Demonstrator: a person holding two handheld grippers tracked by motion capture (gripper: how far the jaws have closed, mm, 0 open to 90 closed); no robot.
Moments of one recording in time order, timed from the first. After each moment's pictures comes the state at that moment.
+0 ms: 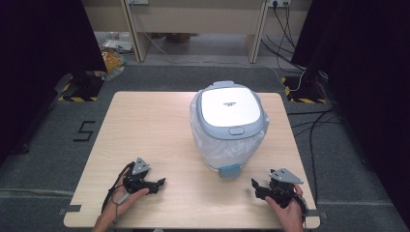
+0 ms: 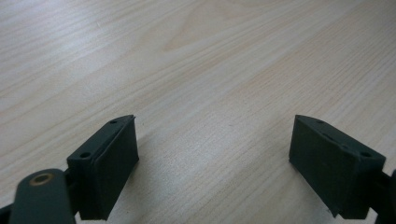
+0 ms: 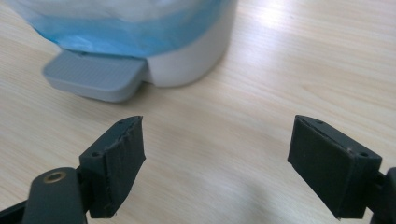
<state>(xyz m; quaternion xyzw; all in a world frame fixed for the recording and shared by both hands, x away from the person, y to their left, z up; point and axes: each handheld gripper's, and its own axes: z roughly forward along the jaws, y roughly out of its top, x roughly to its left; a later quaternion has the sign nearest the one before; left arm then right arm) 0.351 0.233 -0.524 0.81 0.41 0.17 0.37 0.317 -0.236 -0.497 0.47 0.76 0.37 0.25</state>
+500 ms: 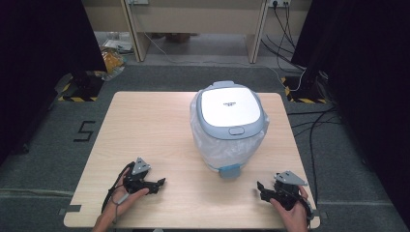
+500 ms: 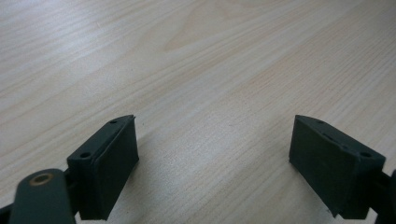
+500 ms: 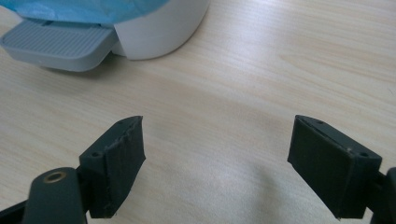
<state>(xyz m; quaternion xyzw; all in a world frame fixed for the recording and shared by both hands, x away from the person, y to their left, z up) 0.351 0.233 -0.524 0.81 0.41 0.17 0.37 0.313 -0.250 -0.505 0.49 0.76 0.35 0.25</state>
